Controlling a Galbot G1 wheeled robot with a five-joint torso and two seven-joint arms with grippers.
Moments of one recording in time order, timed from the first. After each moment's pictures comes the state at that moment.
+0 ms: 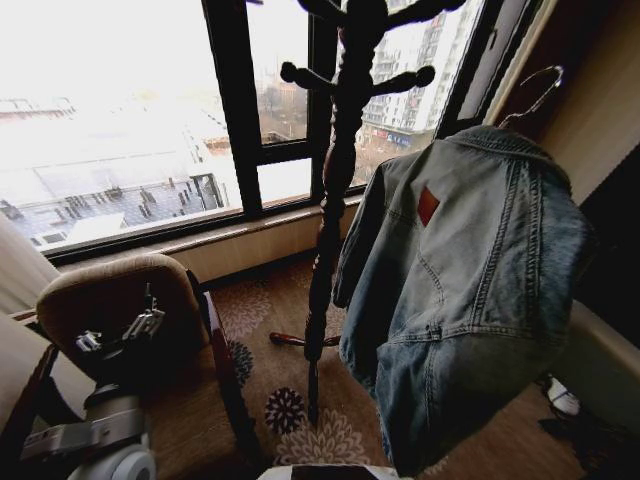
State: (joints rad) left arm 1.80 -1.57 -0.87 -2.47 -0.45 -0.17 -0.07; right arm -0.60 0.53 0.17 2.19 1.39 0.24 0.61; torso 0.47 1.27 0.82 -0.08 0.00
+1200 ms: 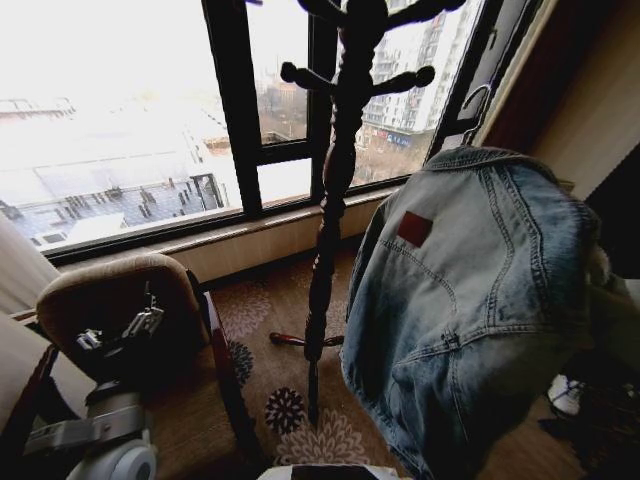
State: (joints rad) left arm 1.78 -1.56 -0.87 -2.45 -0.47 -0.18 -0.07; right arm -0.41 0.20 0.02 2.20 1.58 -0.10 0.50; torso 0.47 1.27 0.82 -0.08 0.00
